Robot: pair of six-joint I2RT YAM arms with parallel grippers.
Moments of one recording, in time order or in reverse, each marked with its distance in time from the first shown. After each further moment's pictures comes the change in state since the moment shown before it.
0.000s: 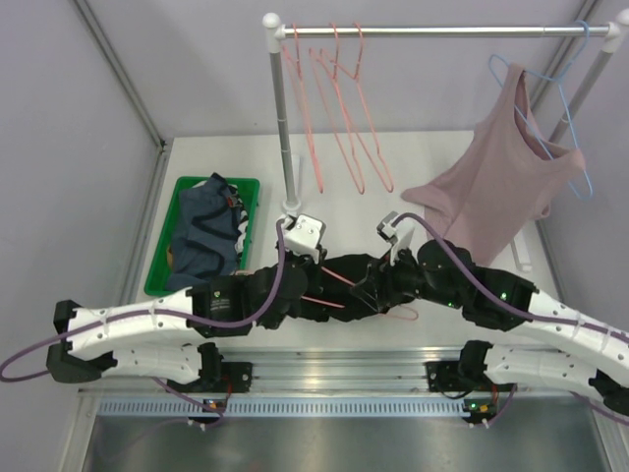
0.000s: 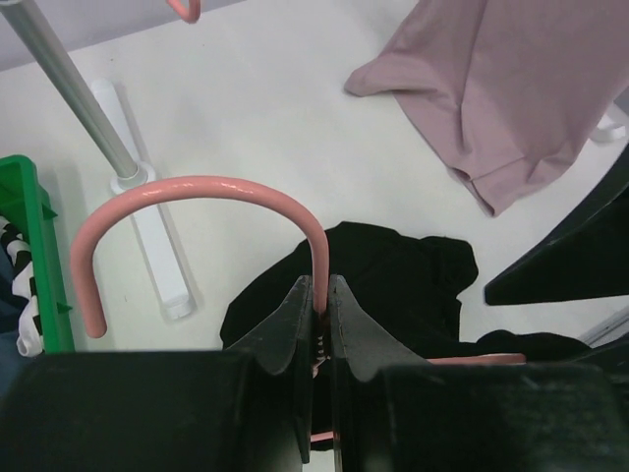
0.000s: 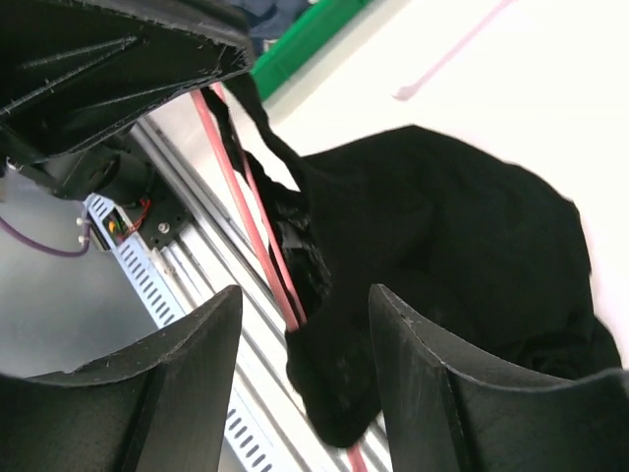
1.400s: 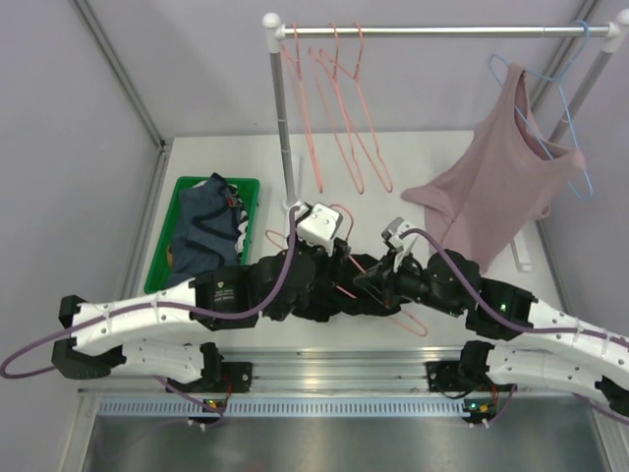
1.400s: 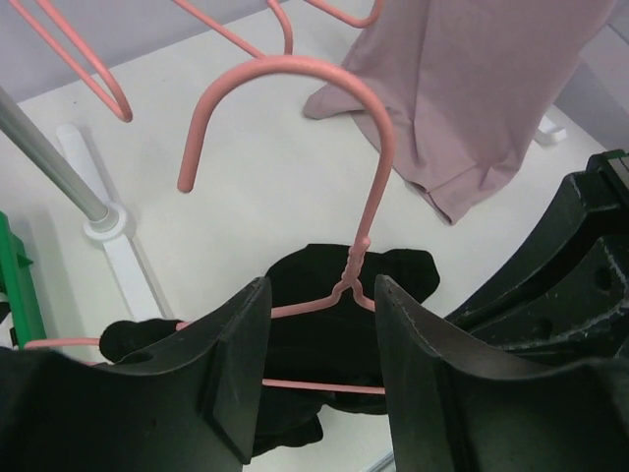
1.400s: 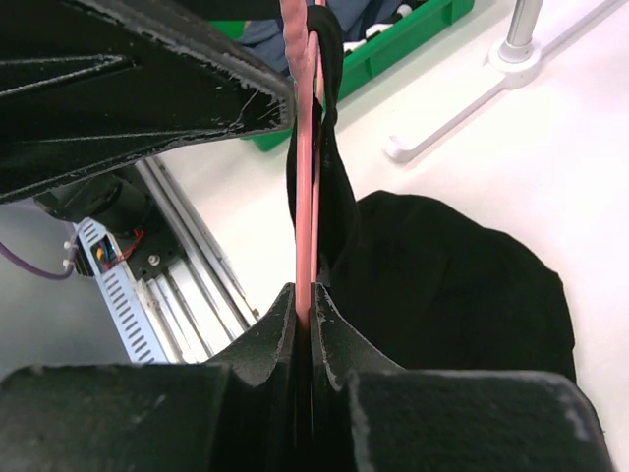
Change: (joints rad) left arm 0.000 0.090 0.183 -0.031 0.071 0.063; right arm 0.037 -0.054 -0.136 0.240 0.014 -0.122
